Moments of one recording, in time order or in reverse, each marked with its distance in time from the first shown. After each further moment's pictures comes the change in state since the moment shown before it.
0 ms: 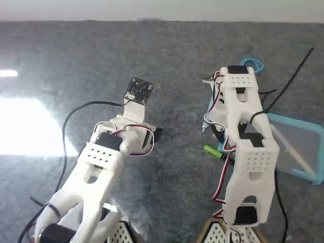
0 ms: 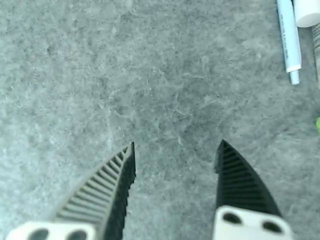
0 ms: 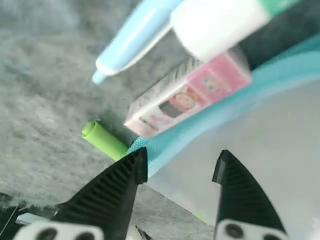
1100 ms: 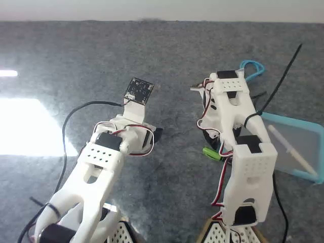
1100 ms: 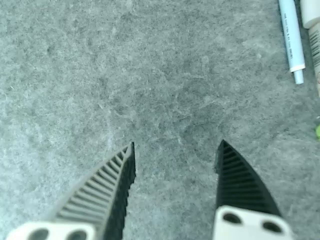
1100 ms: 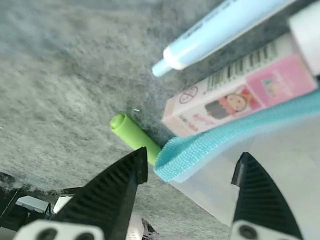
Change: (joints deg) left arm 0.0 0.0 0.0 0.0 0.0; right arm -3.0 -3.3 6.2 -1.6 1.1
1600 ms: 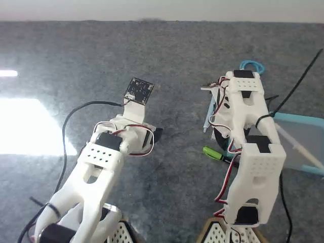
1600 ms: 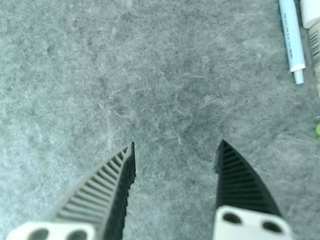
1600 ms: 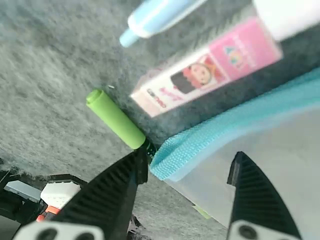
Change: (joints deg) left arm 0.0 0.0 0.0 0.0 0.0; right arm 6.5 -0.1 0.1 1.1 8.1
